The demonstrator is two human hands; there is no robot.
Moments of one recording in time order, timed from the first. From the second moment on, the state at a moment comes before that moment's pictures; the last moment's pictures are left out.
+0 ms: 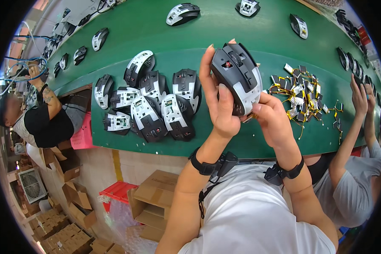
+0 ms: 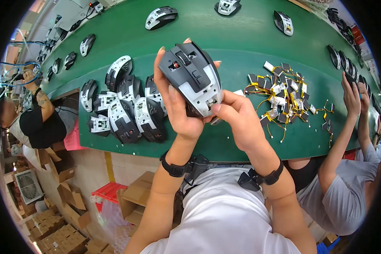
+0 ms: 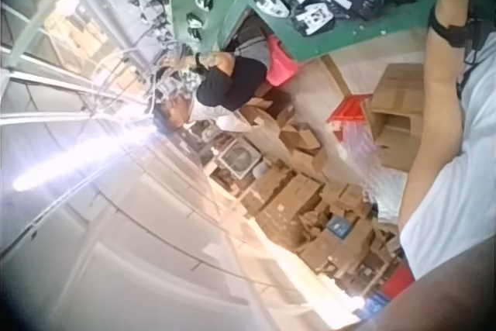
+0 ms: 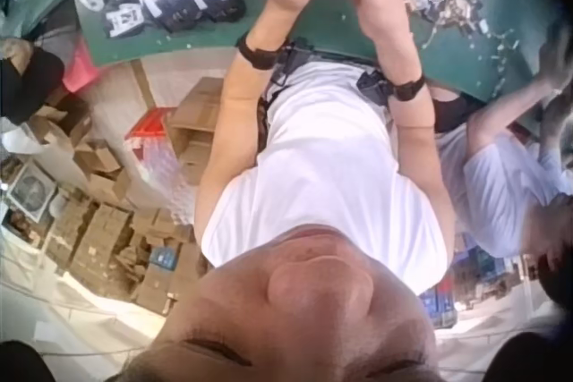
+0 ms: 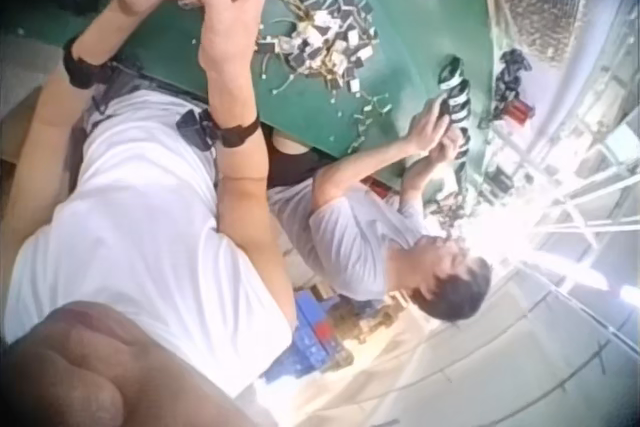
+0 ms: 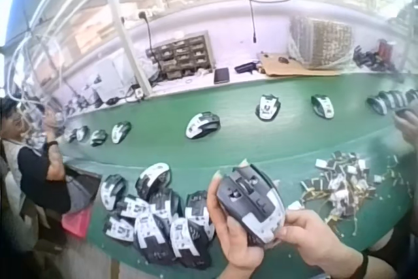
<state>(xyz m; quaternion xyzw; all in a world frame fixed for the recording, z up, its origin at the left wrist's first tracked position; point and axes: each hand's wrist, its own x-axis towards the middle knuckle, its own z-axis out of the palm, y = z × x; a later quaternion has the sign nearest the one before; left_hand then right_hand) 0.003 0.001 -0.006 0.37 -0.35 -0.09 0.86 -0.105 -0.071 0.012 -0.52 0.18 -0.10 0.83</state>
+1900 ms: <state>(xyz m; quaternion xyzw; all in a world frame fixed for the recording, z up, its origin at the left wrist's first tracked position) 0.003 -0.004 -0.014 0.25 -0.09 -0.33 0.91 -0.105 -0.053 0.003 -0.68 0.15 -0.36 0.62</state>
